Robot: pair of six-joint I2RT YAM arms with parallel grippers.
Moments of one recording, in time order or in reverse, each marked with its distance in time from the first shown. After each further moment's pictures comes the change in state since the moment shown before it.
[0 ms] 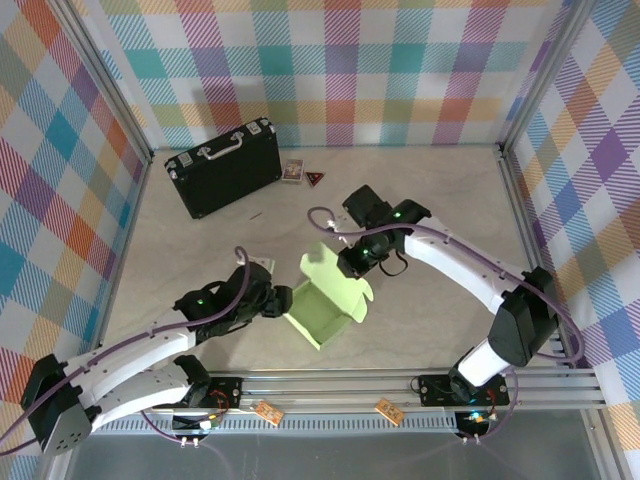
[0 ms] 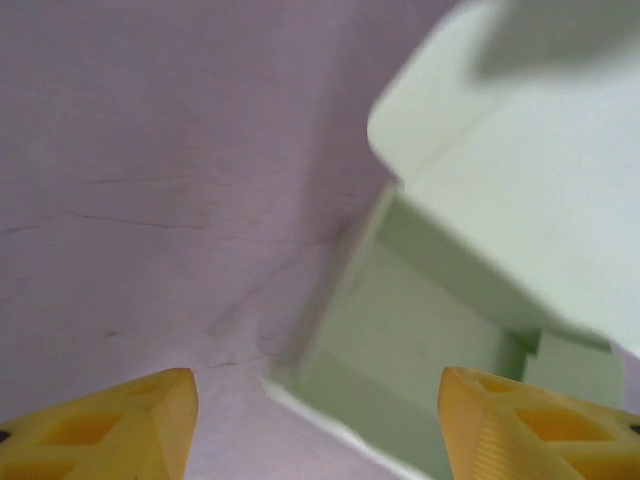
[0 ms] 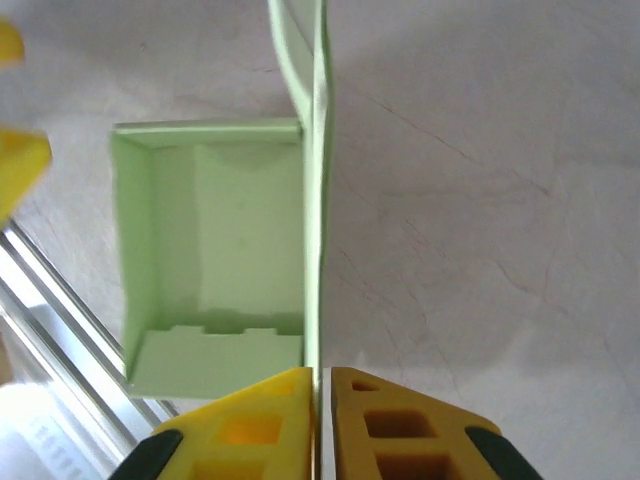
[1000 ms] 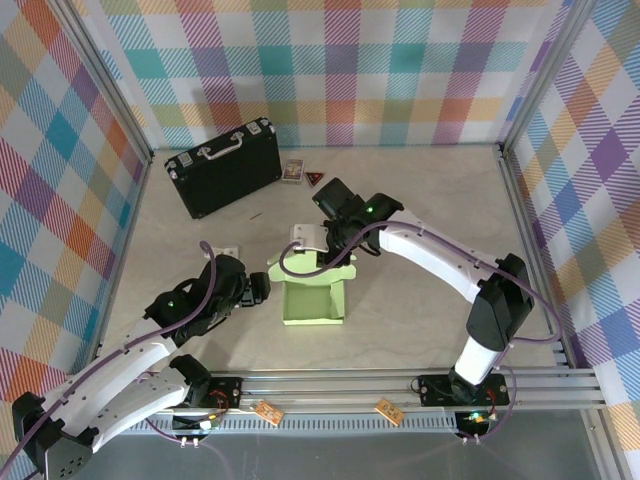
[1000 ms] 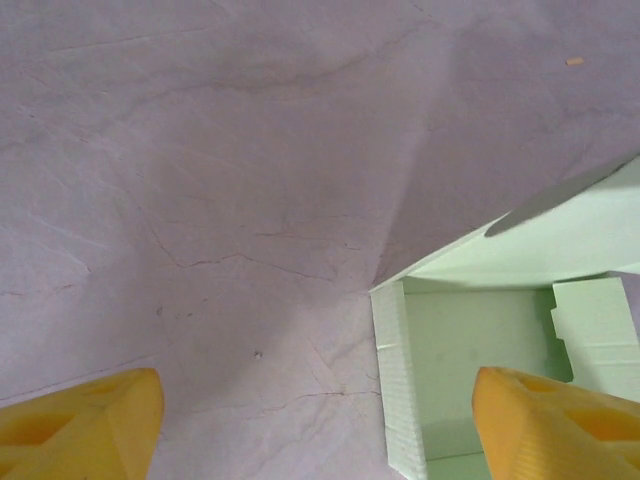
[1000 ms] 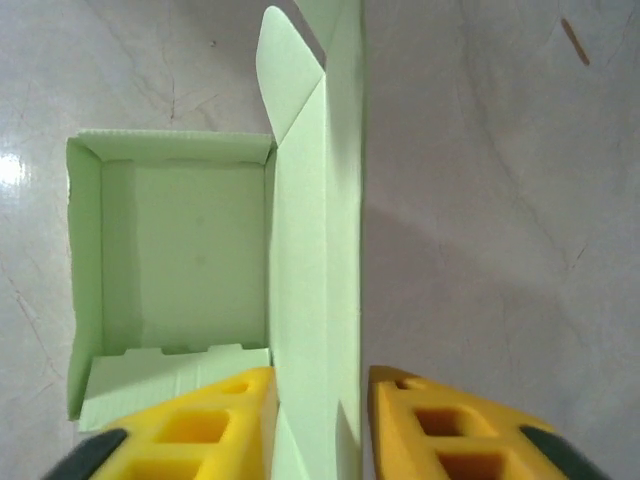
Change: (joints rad) left arm 0.132 -0.122 0.065 -0.157 -0.090 0.019; right arm 0.080 0.129 0.169 0.086 0.075 -0.752
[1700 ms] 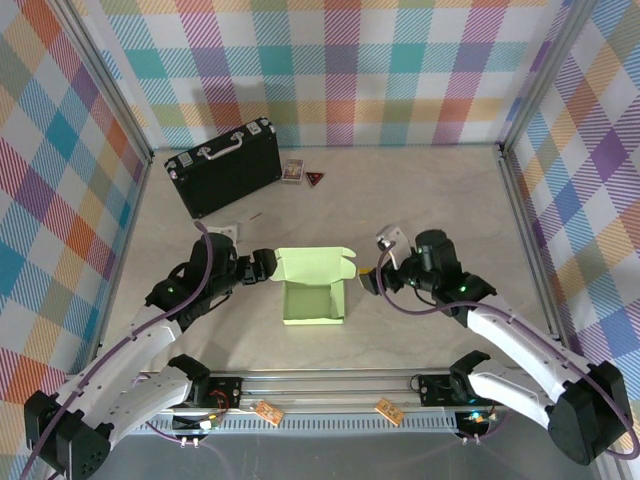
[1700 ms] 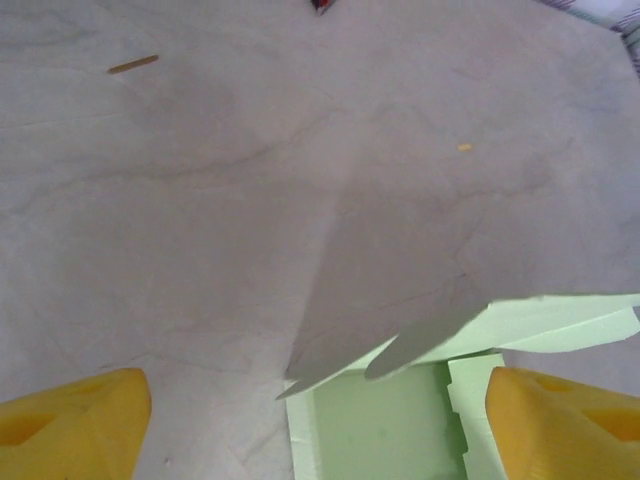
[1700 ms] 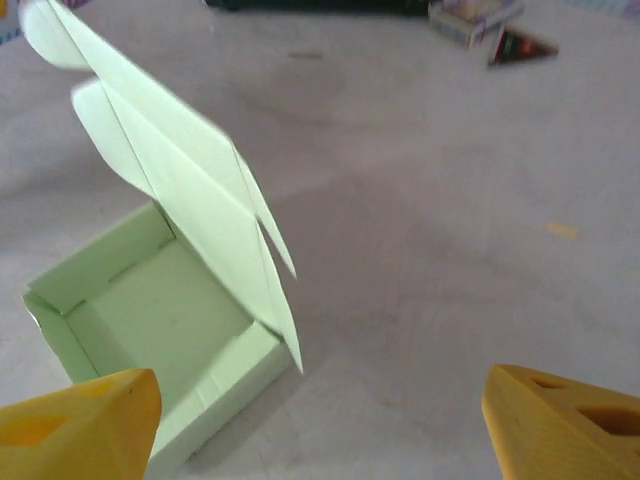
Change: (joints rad) left arm 0.182 0.089 0.017 0.258 0.253 0.080; right arm -0.273 -0.733 -0.989 0.767 -0.127 0.717
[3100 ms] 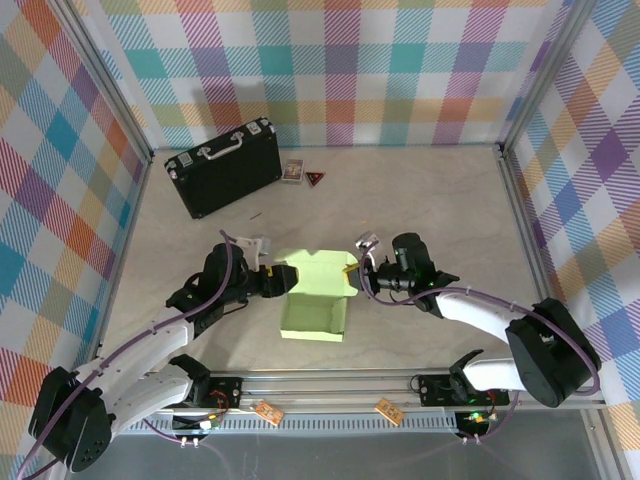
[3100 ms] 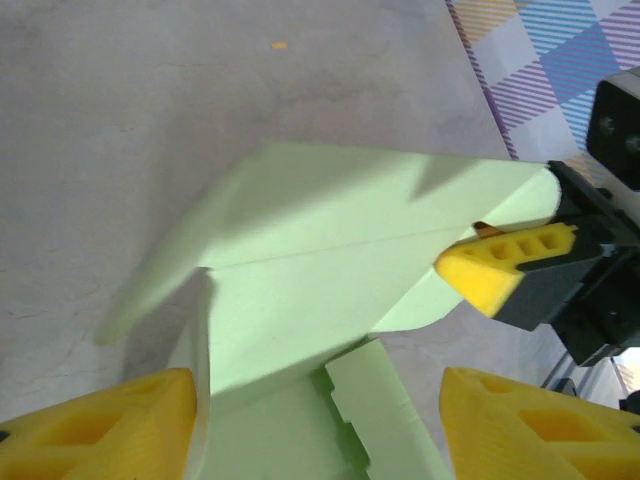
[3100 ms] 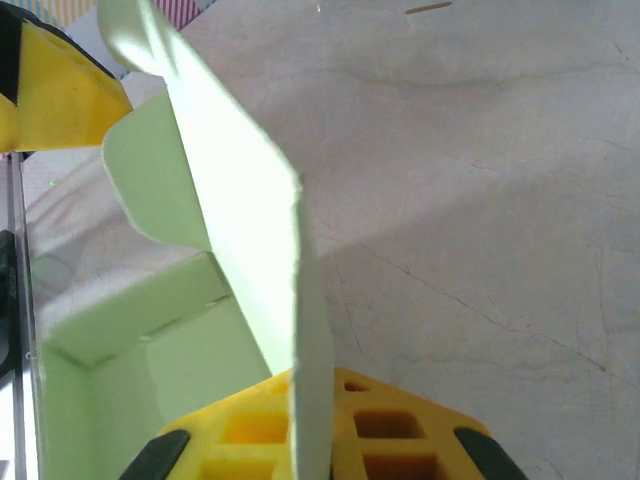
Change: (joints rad) left arm -0.065 0.068 -0.172 0.336 0.357 -0.059; right arm 0.043 0.331 -0.049 0.400 -0.232 0.198
